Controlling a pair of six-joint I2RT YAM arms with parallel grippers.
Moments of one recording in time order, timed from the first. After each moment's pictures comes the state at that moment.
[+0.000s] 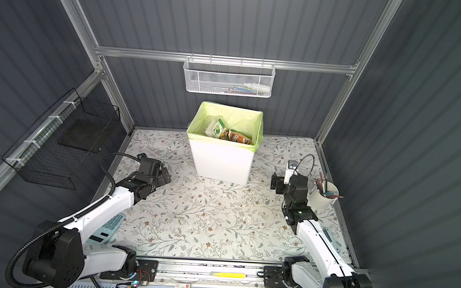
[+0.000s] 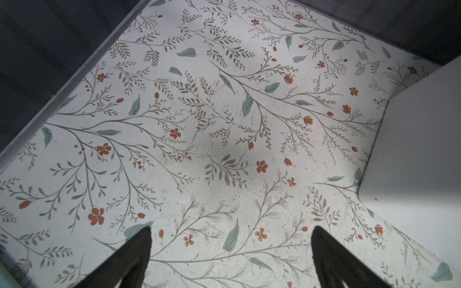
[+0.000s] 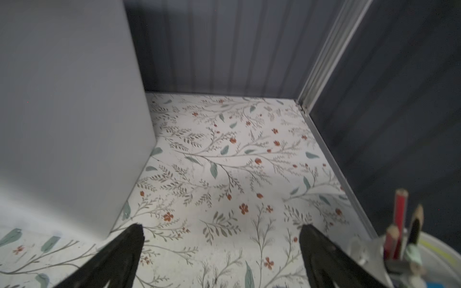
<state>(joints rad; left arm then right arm) -0.30 1.26 0.78 -0.36 -0.41 -0.55 0.11 1.01 0.45 0.21 0.18 -0.01</state>
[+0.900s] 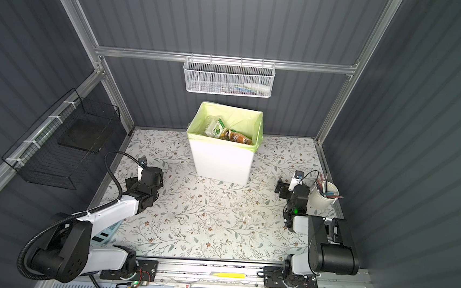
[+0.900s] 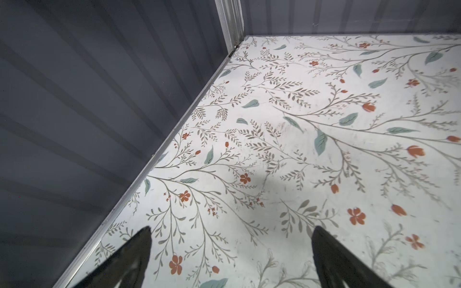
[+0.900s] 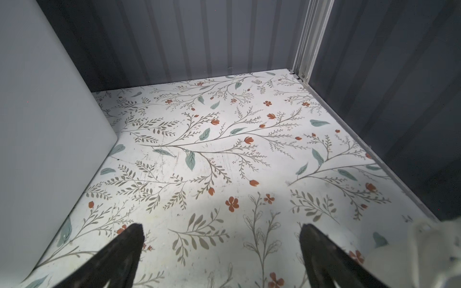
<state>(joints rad) -0.30 1.33 0.56 0.09 -0.79 -0.23 -0.05 1.46 0.31 0.85 0.04 0.05</state>
